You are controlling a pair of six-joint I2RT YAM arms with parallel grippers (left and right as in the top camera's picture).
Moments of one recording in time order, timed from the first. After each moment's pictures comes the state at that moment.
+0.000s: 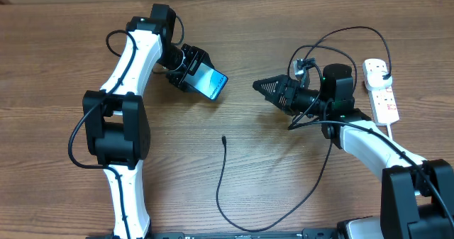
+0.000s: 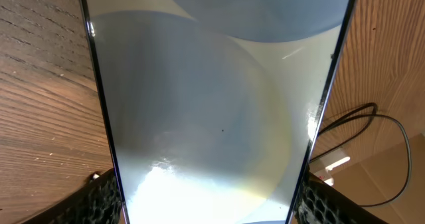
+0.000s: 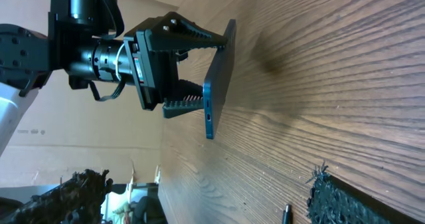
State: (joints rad) left arm -0.14 2.26 1.93 -1.15 0.59 -1.07; right arm 0.16 1.60 0.75 0.30 -0.90 0.83
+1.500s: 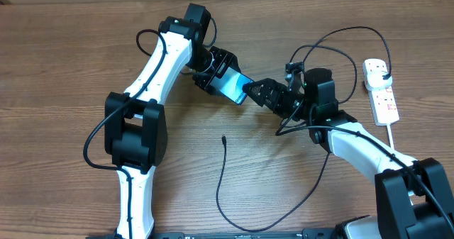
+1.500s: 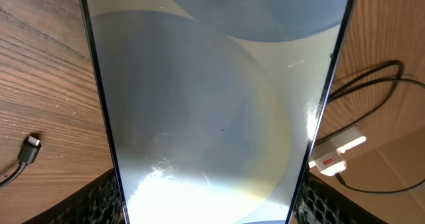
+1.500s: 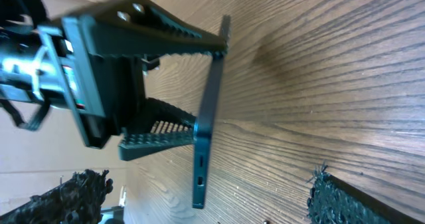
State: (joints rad) left arm -0.30 2.26 1.97 -1.14 0.59 -1.21; right arm 0.28 1.60 0.75 0.26 -0.64 0.83
